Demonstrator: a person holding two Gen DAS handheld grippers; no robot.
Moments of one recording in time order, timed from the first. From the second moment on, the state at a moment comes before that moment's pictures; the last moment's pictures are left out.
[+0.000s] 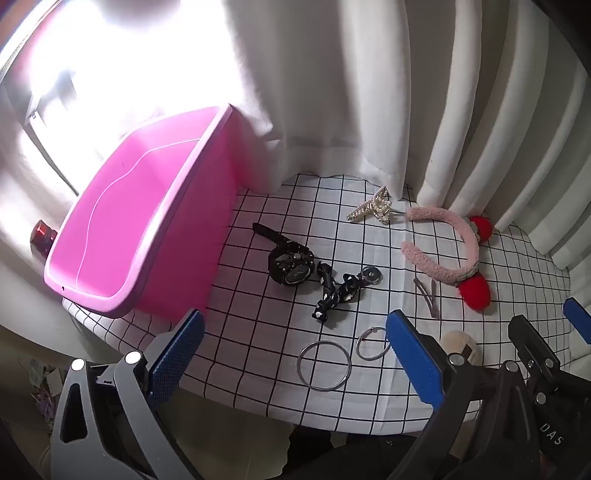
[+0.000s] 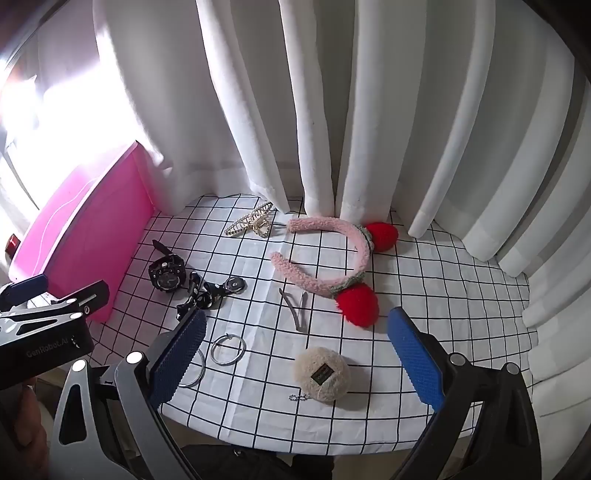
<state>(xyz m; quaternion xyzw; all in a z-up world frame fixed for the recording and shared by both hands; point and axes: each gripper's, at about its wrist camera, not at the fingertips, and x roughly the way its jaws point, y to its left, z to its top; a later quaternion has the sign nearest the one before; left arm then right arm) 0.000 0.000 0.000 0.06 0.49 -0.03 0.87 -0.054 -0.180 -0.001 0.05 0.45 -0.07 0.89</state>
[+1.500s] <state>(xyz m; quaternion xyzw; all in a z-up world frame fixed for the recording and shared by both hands) -0.006 -0.010 0.005 0.07 0.48 -0.04 0.87 -0.058 -0.182 0.003 0.05 0.45 -0.07 0.89</state>
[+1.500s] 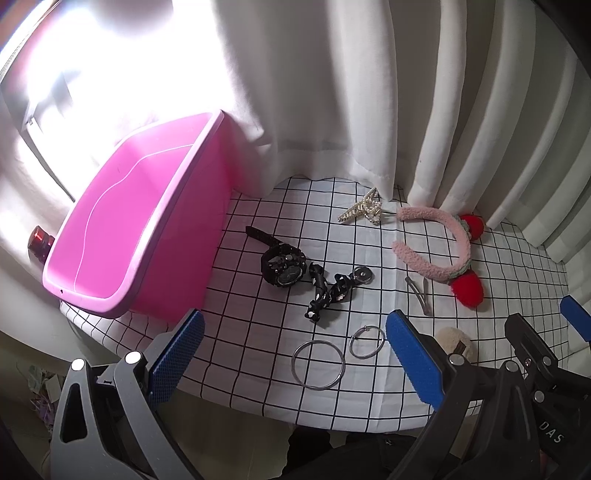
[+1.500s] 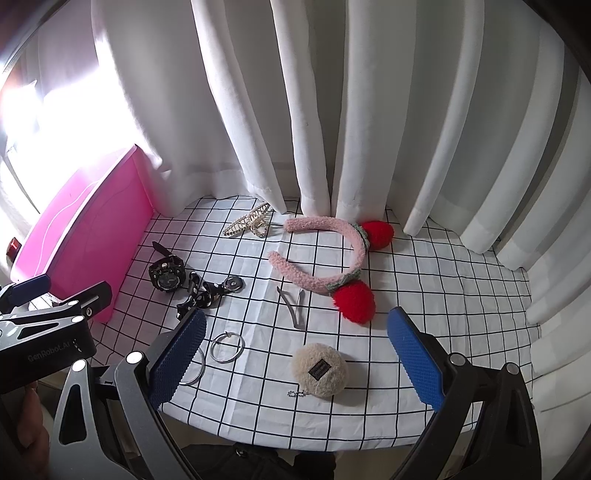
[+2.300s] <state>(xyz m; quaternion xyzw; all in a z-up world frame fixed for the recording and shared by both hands) -0.005 -0.007 0.001 0.06 0.49 -0.04 0.87 -0.055 -0.185 0.003 0.06 0.45 -0.07 0.89</state>
